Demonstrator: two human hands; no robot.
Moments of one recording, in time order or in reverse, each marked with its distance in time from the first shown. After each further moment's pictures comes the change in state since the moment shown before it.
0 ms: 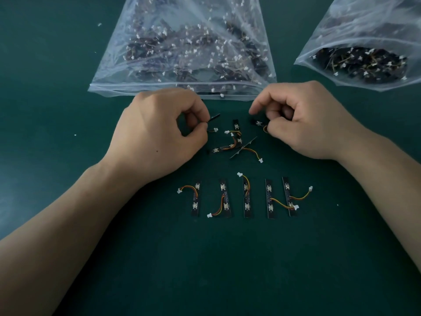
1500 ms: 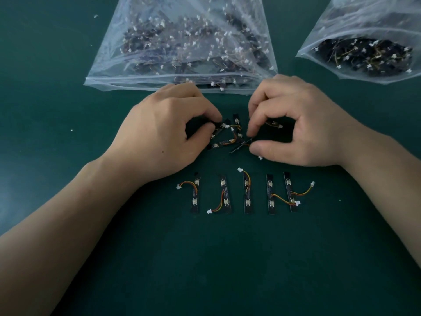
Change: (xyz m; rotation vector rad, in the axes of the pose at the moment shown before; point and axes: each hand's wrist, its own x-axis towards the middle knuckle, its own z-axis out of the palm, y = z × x) left_hand -0.001 0.000 0.003 0.006 -0.142 0.111; right_hand -0.006 -0.011 0.003 -0.132 -0.088 -0.277
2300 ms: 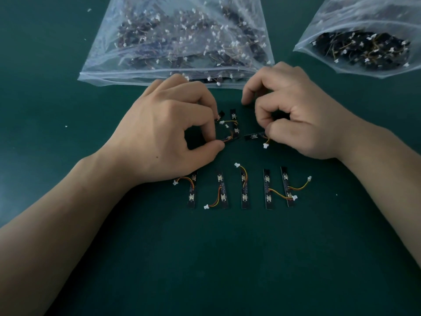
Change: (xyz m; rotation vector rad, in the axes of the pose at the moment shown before) left_hand 0.000 0.006 -0.003 0.019 -0.056 0.171; right_hand 0.002 -0.004 -0.003 -0.003 -0.066 0.078
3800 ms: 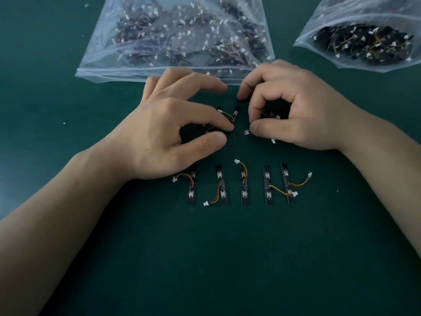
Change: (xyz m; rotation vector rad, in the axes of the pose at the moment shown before) left_hand -0.001 -0.004 -0.005 -0.033 -0.159 -0.035; right_hand 0.001 0.003 -0.002 0.087 0.003 0.056
